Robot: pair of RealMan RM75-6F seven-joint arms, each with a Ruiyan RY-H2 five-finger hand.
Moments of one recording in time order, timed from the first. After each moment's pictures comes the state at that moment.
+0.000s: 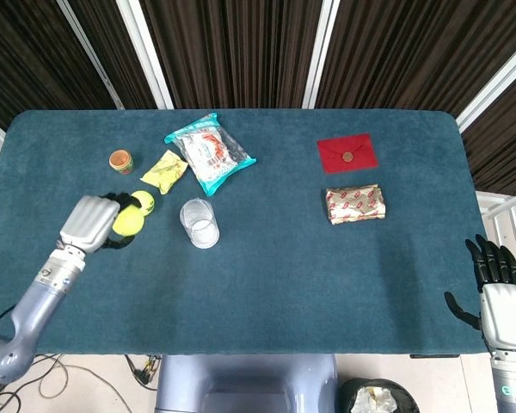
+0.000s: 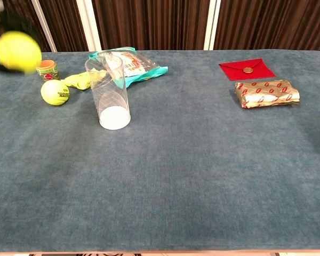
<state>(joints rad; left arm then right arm) -0.63 -1.09 -0.22 -1.78 1.12 0.97 0.26 0.05 -1.21 0.11 -1.57 -1.53 1.60 0.00</state>
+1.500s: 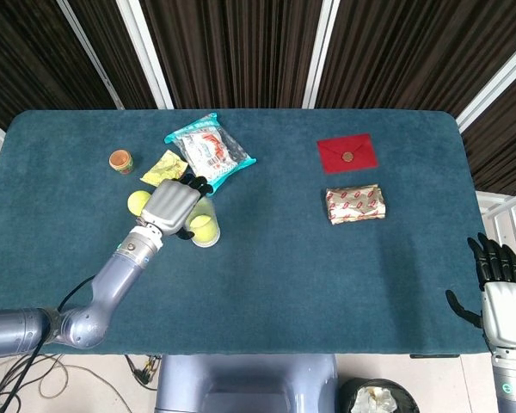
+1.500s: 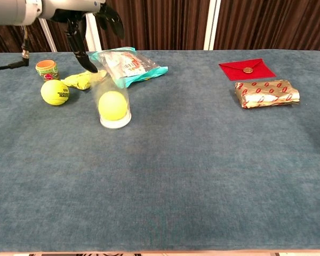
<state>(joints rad) -1.09 -1.21 -0.19 -1.84 0.59 0.96 0.71 0.05 -1.21 0.12 -1.56 -1.52 1.60 0.02</state>
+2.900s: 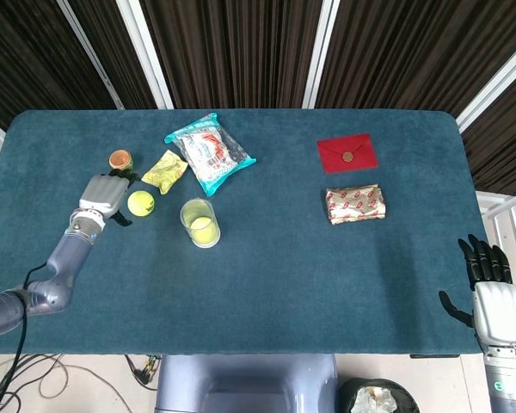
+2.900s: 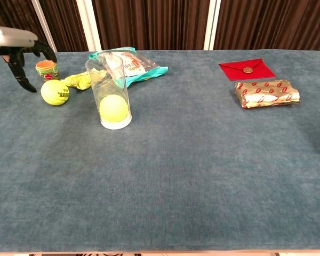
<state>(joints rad) -0.96 -1.33 -0.07 -1.29 0.64 0.70 0.42 0.06 -1.24 0.11 -1.55 -1.51 1.58 -0.02</state>
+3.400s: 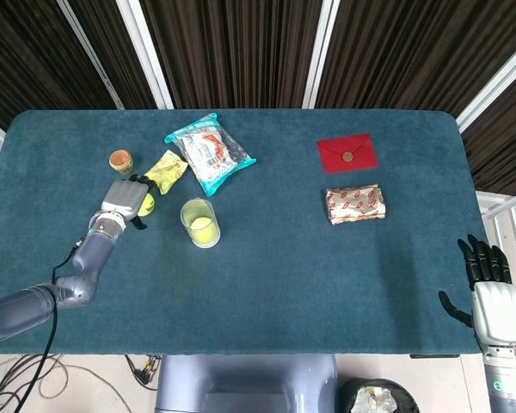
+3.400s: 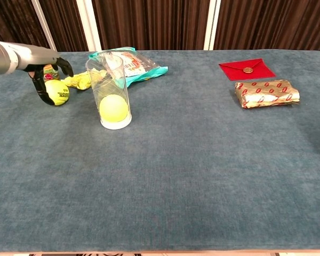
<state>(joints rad) -1.01 -1.47 -0.05 -1.15 0.59 0.66 0.50 0.06 -1.24 0.12 -1.55 -1.51 1.58 -0.02</state>
